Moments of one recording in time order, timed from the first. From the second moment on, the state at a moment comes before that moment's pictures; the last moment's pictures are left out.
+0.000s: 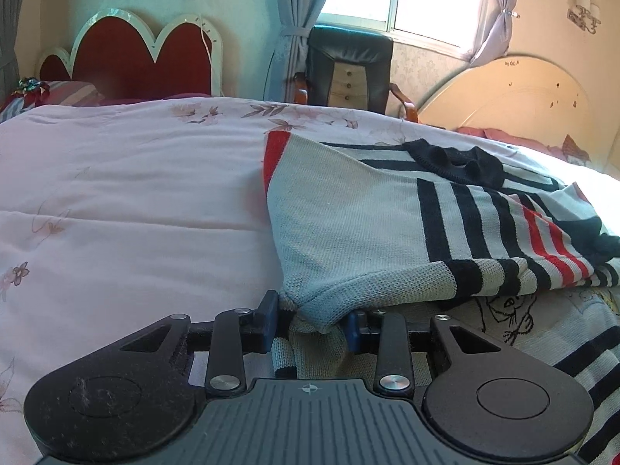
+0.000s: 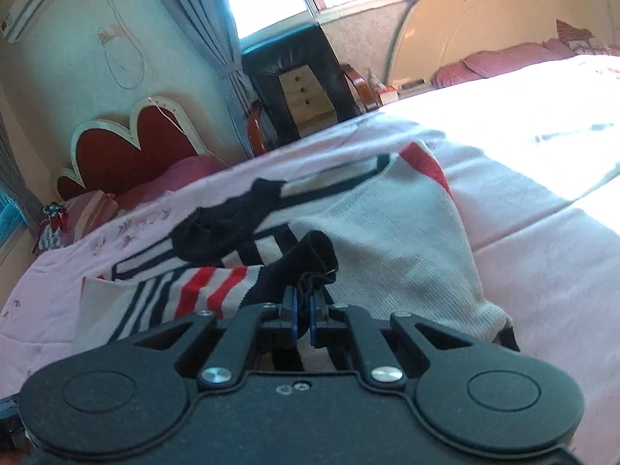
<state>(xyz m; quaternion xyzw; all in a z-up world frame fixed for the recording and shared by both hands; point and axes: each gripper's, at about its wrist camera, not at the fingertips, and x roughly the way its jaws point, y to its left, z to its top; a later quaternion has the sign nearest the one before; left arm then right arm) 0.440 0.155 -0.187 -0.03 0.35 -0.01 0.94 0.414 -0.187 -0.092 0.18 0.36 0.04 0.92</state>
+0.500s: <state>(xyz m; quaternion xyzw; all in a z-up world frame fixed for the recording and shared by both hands) 0.411 0.157 -0.143 -0.04 0.32 -0.05 0.94 0.401 -0.201 -0.079 0.17 0.35 0.05 0.92</state>
